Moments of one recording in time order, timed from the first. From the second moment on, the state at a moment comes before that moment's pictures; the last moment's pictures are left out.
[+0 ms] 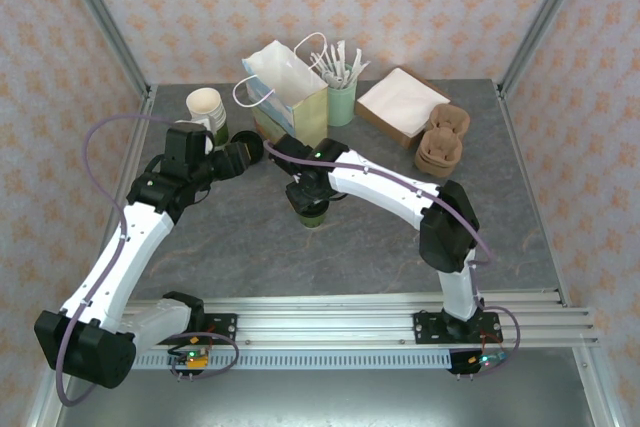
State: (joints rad) left arm -0.20 1.07 1.06 -0.67 -0.03 -0.46; right arm 0.93 1.98 1.78 -1.12 0.16 0.35
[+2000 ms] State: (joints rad) left arm -0.20 1.08 1.06 -0.67 0.04 -0.46; right arm 0.92 1.98 1.83 -1.25 0.13 0.37
